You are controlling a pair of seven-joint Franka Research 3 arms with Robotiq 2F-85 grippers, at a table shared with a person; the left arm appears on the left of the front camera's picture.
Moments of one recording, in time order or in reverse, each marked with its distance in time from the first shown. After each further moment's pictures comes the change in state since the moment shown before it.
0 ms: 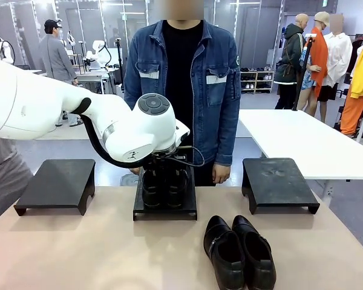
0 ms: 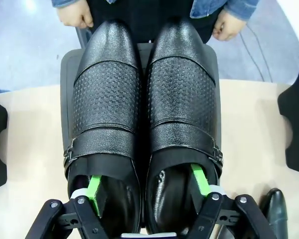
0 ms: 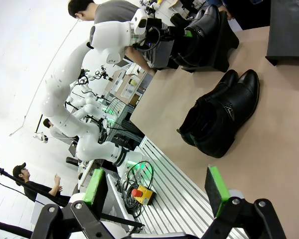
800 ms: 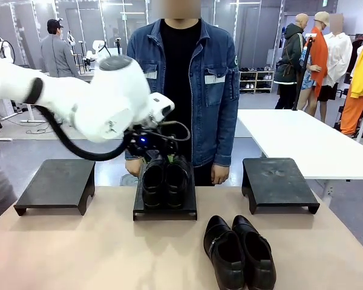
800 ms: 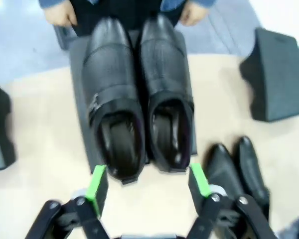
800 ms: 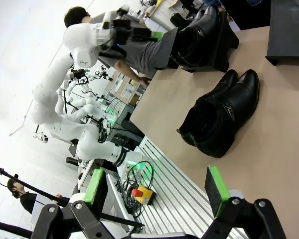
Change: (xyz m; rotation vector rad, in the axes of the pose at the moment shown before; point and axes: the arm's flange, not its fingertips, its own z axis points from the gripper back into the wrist) left arm 0.003 0.059 0.115 -0.186 0.095 -0.044; right arm 0.000 0.000 0.000 0.000 0.001 0.000
